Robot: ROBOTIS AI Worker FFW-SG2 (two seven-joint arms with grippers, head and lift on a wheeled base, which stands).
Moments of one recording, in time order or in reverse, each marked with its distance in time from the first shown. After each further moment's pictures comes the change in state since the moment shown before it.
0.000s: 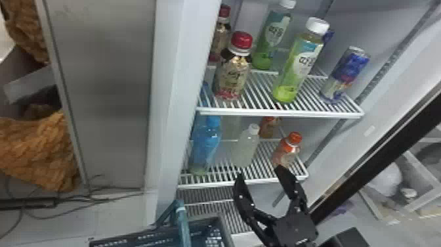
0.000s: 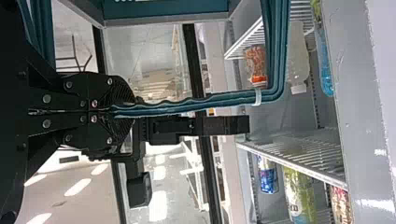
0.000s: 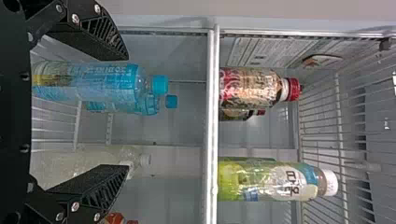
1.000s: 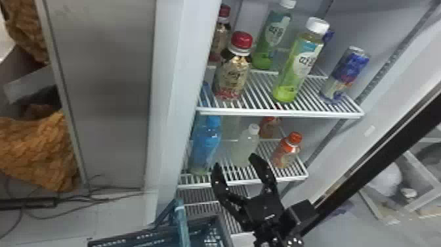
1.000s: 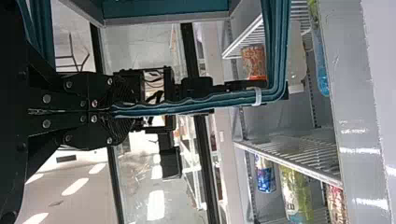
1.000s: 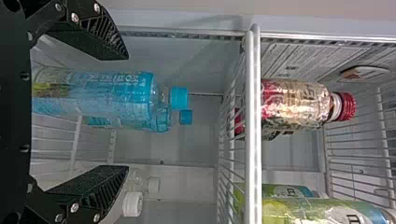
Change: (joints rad) left arm 0.002 -0.002 0.002 0.000 0.004 -0.008 0.000; right arm -0.243 -0.026 0.085 0.233 0.022 -0.002 0.000
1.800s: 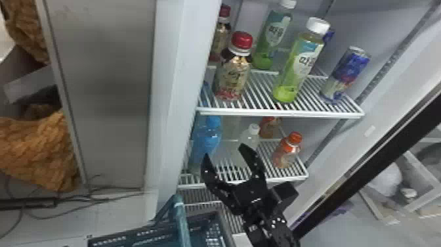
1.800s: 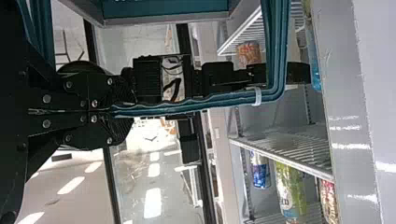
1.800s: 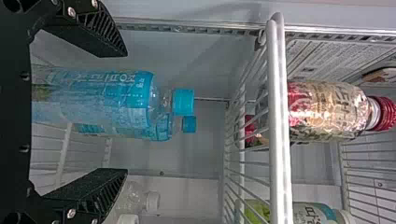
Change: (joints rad) left arm -0.002 0.000 -0.006 0.000 0.008 -0.022 0.000; right arm -0.141 -0.008 0.043 0.122 -0.003 0.012 0.009
